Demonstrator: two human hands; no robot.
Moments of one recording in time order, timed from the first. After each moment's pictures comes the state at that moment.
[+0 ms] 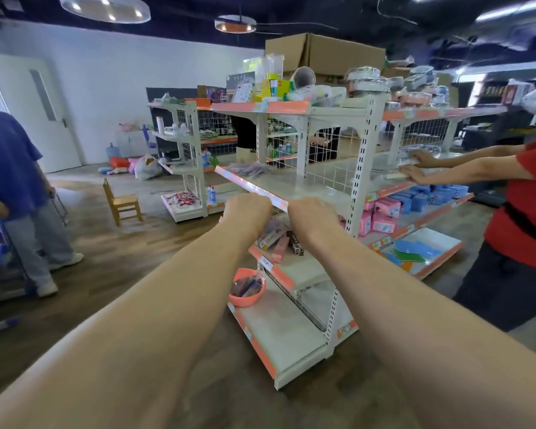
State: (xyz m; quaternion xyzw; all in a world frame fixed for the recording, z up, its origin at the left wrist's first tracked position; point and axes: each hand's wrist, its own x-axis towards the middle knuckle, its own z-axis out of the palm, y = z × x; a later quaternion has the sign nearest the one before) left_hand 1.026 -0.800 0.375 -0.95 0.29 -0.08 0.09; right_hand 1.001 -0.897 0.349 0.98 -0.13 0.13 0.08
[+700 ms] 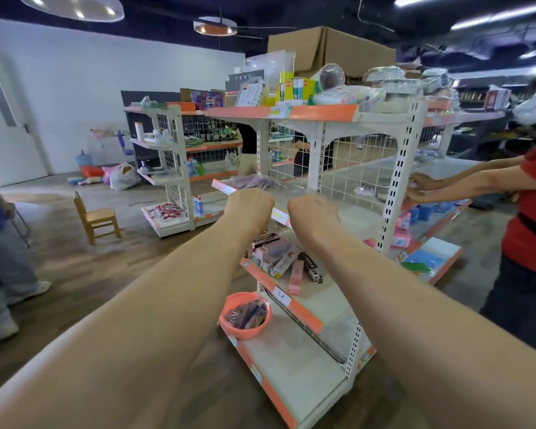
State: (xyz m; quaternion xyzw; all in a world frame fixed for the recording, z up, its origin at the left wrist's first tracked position) left_hand 1.298 -0.807 0.351 -0.92 0.35 -0.18 0.08; right_hand 1.207 -0.884 0.356 0.97 -0.17 0.13 0.08
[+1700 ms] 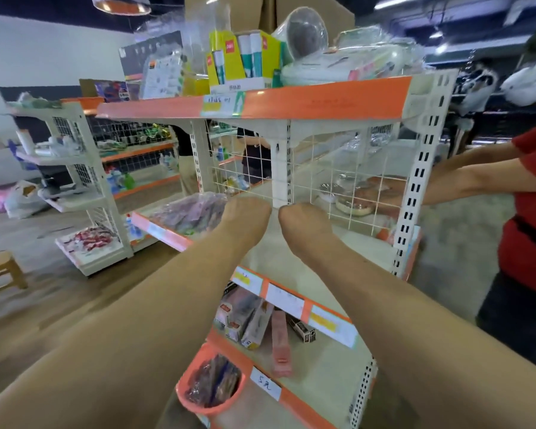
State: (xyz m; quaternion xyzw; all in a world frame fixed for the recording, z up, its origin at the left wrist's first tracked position) left_hand 1.557 -1.036 0.328 -0.86 0.47 -0.19 0.11; right_hand 1.460 -1.092 0.322 0.95 -0.26 0.13 0.10
